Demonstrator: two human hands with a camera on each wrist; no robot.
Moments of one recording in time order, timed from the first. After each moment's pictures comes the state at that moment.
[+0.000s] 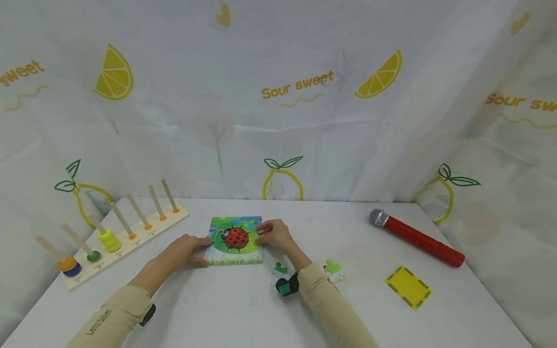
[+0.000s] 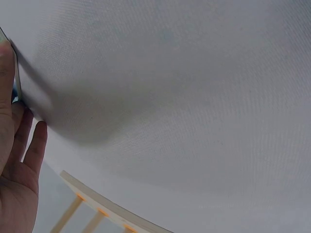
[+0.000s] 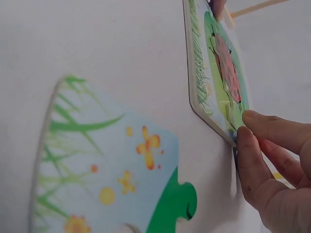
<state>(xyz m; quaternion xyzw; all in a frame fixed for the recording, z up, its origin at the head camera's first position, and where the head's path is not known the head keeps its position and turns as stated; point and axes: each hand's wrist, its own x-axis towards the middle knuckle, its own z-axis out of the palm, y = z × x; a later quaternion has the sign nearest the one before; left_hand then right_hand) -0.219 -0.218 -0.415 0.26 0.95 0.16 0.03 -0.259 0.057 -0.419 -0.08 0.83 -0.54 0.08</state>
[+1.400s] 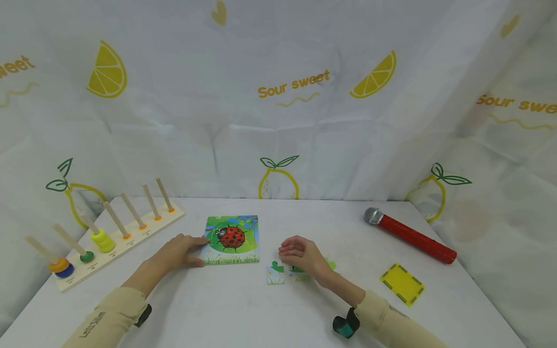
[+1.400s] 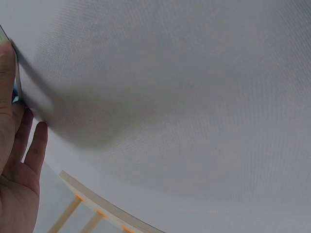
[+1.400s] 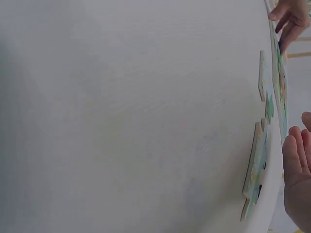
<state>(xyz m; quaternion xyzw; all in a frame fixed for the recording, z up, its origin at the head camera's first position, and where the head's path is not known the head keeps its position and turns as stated) -0.219 -0.220 -0.418 0.28 0.95 0.17 0.02 -0.194 0.135 -0.421 -0.14 0.77 -0.61 0.10</state>
